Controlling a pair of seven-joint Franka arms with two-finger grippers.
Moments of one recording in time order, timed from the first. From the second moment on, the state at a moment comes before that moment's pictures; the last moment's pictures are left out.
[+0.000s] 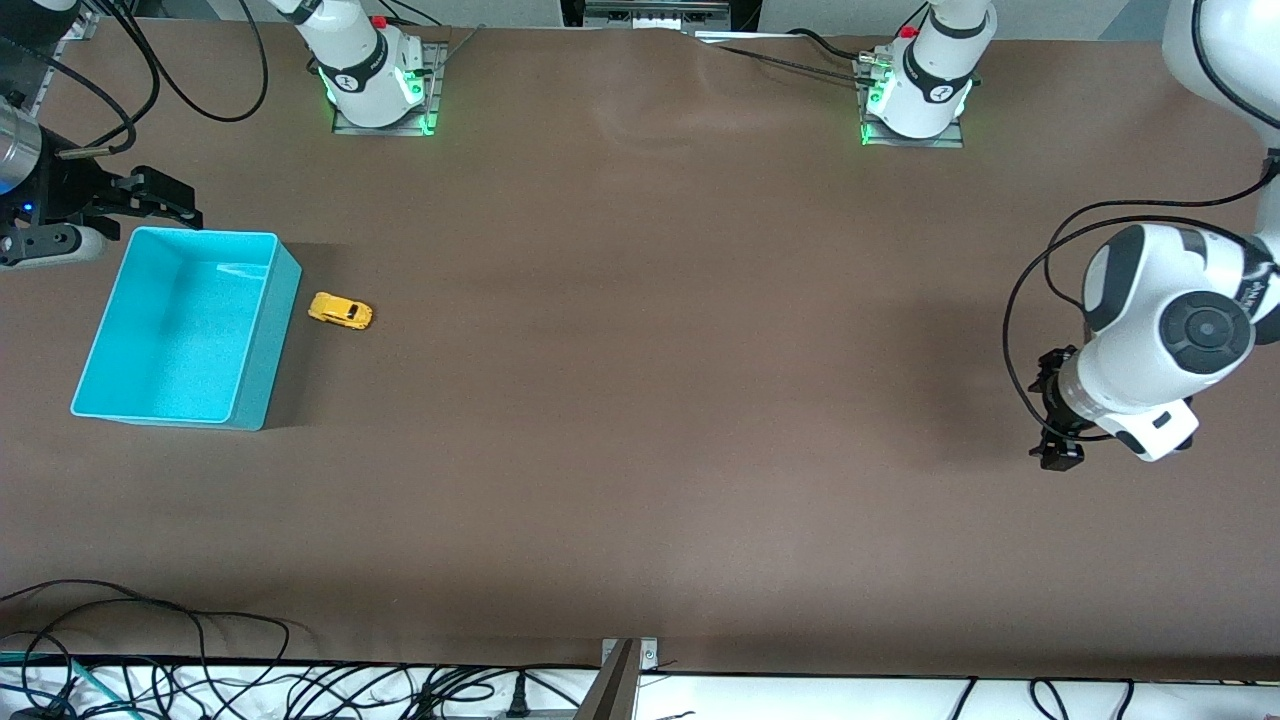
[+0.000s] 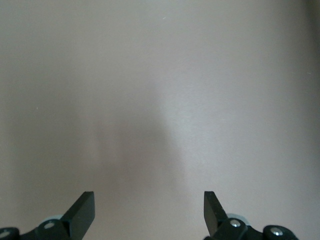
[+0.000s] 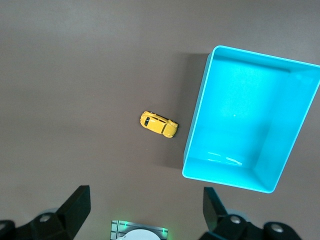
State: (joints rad) left arm 0.36 0.48 -0.45 -1.62 0.37 2.03 -1.59; right arm -0.02 -0.01 0.01 -1.67 0.01 1.52 -0.15
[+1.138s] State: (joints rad) left arm 0.37 0.36 -0.48 -1.34 0.20 1.58 -0.29; right arm -0.01 0.03 0.02 -1.67 0.04 1.52 -0.15
